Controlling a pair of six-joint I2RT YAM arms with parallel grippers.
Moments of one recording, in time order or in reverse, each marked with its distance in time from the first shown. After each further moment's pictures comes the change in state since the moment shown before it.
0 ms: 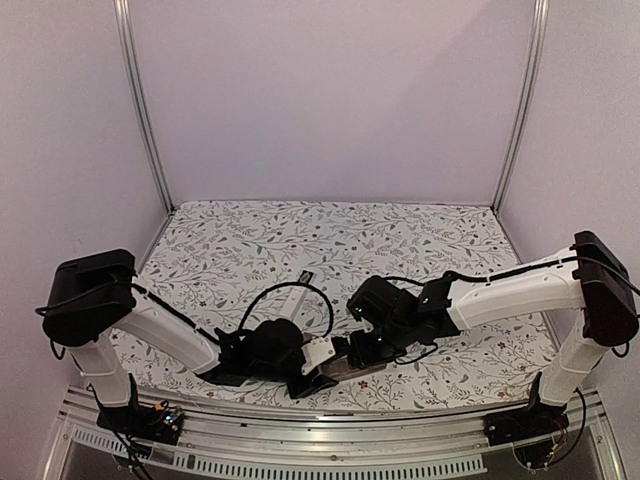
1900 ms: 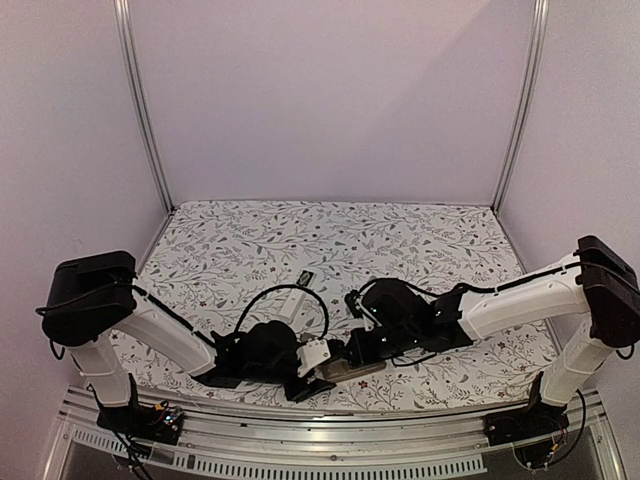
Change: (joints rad) left arm 0.012 -0.005 -0.049 0.078 0.040 0.017; right arm -0.019 -0.040 -0.154 0.342 -0.072 0.001
